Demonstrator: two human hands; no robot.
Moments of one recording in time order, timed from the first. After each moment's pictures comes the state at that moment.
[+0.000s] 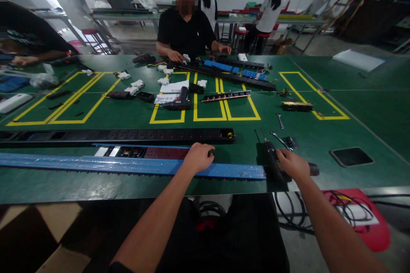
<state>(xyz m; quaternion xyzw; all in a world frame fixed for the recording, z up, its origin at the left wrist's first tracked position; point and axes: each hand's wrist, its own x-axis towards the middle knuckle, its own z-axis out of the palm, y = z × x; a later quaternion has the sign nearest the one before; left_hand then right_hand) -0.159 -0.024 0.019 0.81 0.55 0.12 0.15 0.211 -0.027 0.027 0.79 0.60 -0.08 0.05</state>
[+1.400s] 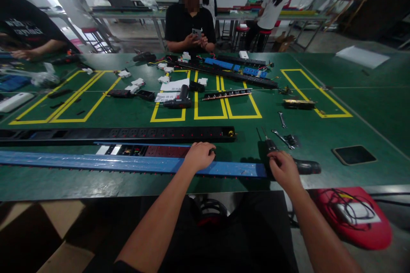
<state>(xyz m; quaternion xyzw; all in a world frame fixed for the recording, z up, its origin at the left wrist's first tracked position) -0.159 -0.027 0.022 0.80 0.56 0.10 0.17 0.170 -0.063 0.020 0.66 0.71 -0.09 -0.23</state>
